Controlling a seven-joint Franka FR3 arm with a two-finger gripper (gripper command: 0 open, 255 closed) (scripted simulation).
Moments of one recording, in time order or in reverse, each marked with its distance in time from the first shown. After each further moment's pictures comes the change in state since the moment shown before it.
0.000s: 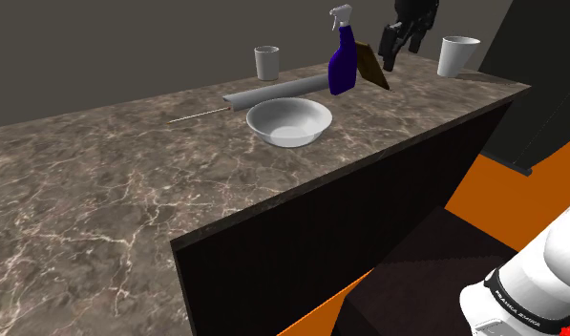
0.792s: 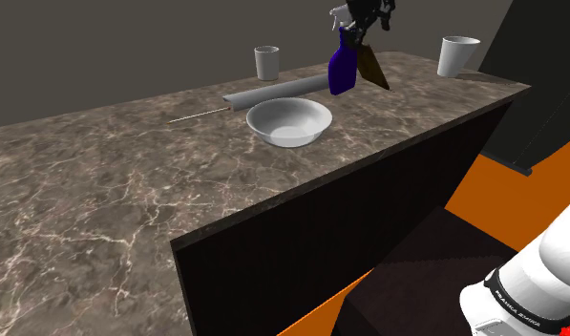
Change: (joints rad) arm -0.060 0.532 0.110 0.505 -0.431 -0.154 0.215
